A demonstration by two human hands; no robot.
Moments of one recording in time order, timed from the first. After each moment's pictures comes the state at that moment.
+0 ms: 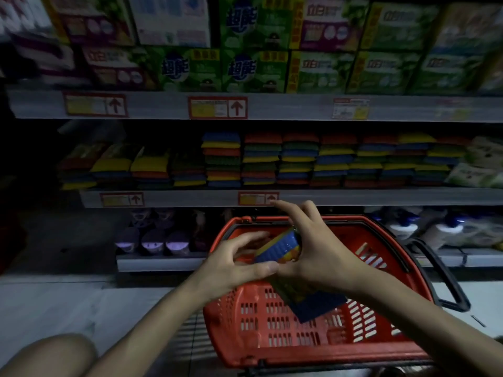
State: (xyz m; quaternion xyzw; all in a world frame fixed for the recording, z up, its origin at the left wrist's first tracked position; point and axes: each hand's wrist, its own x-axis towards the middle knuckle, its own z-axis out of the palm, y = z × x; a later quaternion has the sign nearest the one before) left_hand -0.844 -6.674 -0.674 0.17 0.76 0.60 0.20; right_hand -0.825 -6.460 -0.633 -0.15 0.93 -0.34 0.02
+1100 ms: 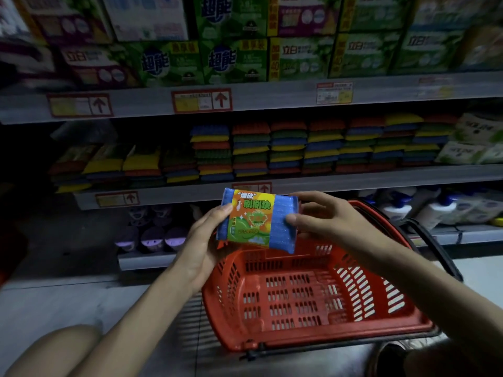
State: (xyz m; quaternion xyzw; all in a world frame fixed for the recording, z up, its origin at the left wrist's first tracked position) left_hand -0.849 -6.668 -0.659 -0.03 0.55 0.81 0.17; right_hand -0.811 -6.427 -0.612 0.02 0.79 -0.60 0.10
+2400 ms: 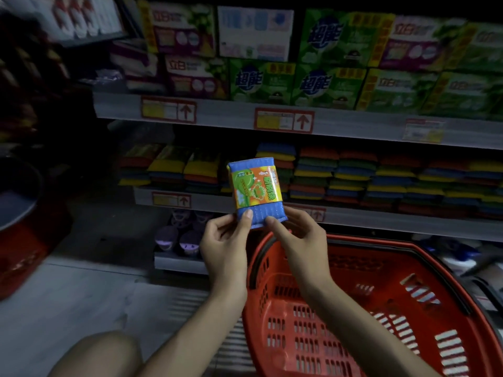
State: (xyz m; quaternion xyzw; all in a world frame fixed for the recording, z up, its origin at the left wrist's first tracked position) left_hand -0.871 -6.700 -0.673 -0.20 0.55 0.79 -0.19; right_hand -0.872 -6.586 -0.664 0.04 0.75 -0.65 -0.11
